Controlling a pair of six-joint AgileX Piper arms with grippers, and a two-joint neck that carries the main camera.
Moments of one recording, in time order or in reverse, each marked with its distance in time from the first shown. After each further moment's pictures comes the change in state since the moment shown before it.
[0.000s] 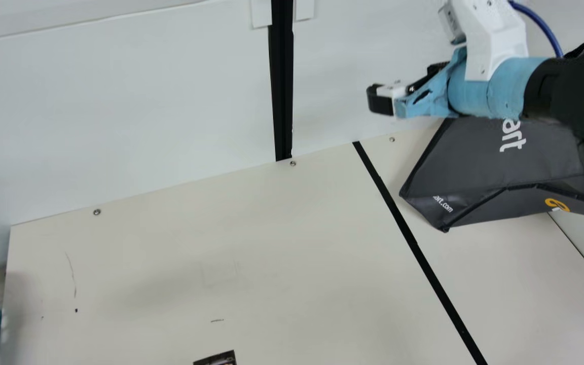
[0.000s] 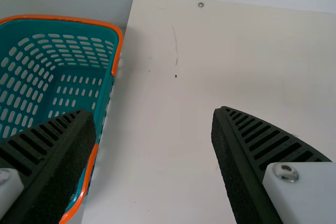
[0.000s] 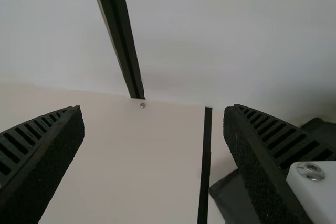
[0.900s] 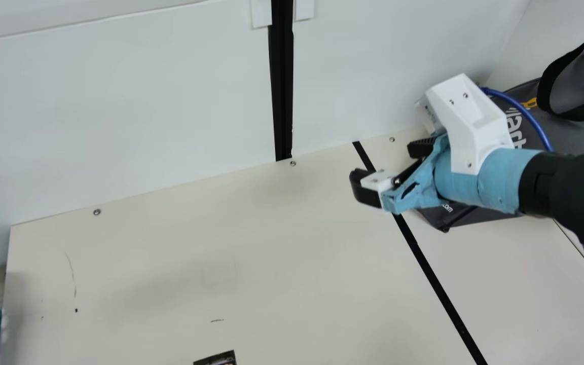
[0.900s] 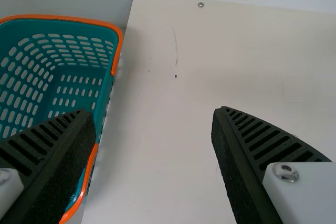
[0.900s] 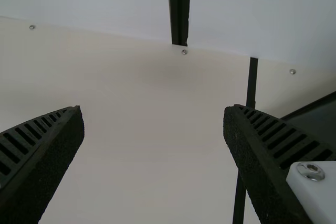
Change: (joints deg) left arm 0.0 0.0 0.0 0.0 0.0 0.0; right arm 4.6 -15.6 21.2 0.2 1.5 -0.6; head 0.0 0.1
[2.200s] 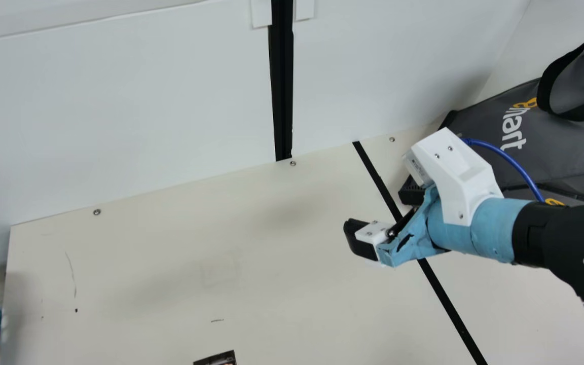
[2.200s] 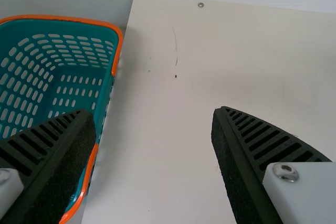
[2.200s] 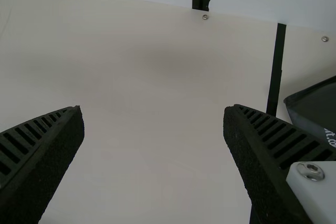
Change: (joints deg) left arm 0.0 0.0 0.0 0.0 0.0 0.0; right arm 2.3 -5.6 8.6 -0.8 1.6 0.5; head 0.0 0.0
